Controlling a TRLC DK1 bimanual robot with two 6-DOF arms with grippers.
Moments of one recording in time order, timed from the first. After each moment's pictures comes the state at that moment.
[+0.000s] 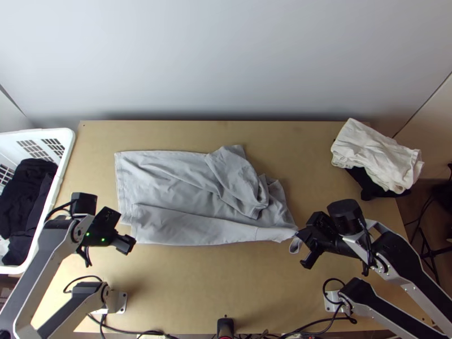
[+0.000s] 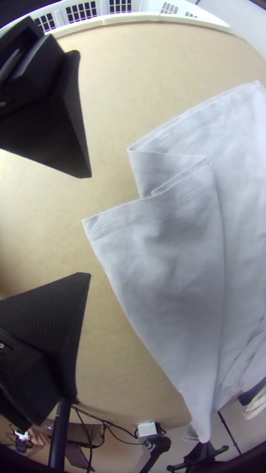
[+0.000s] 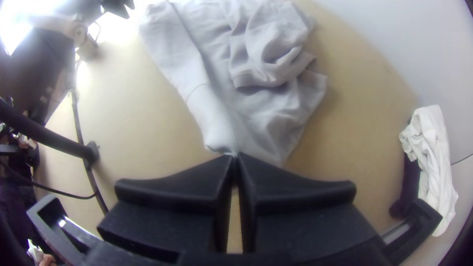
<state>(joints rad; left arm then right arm) 0.05 0.97 0.65 -0.96 0.21 0.40 0.63 0.81 0.81 -0.94 -0.15 -0.19</state>
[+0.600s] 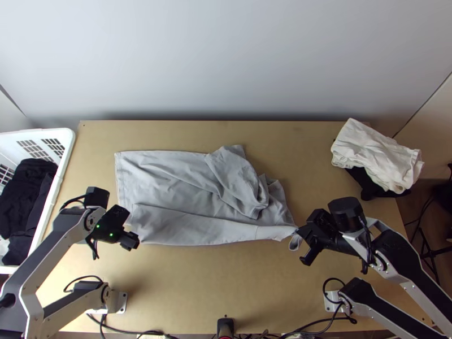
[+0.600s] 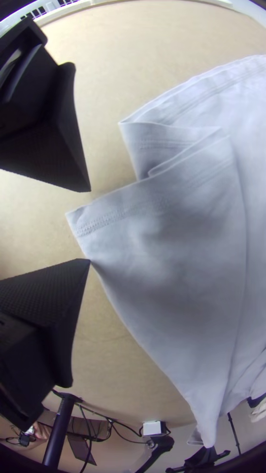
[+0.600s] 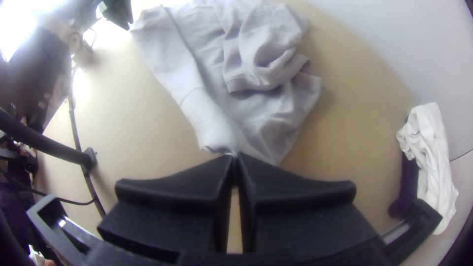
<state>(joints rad) 0.01 1.16 0.65 -0.88 0.22 0.40 0.60 0.82 0.81 -0.92 -0.15 -0.19</state>
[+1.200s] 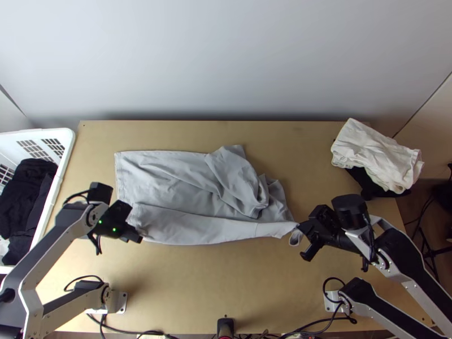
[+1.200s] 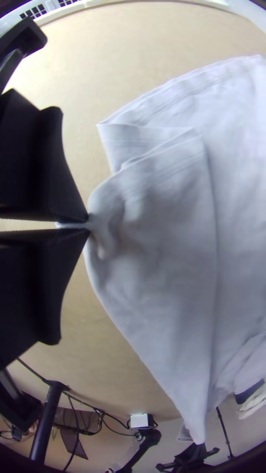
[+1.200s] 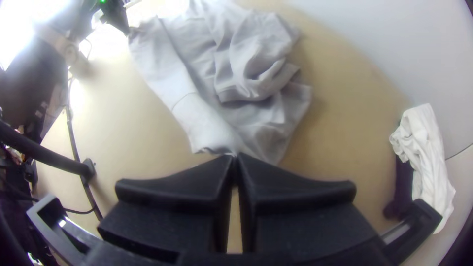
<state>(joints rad) -0.03 1.18 0.72 -0.89 0.25 0.33 0.57 0.82 0.84 -0.90 -0.15 -0.19</state>
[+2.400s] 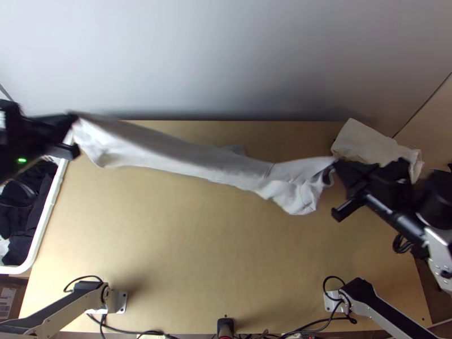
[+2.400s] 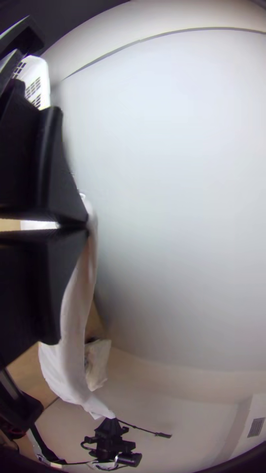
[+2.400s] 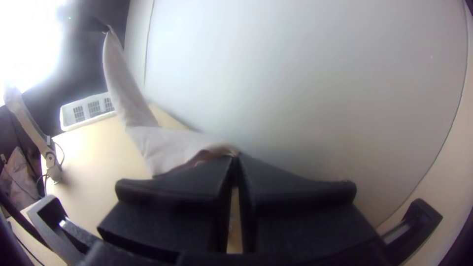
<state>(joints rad) 0.01 1.15 1.92 -1.01 0.23 0.08 0.49 0.84 1.35 -0.71 -0.03 -0.21</state>
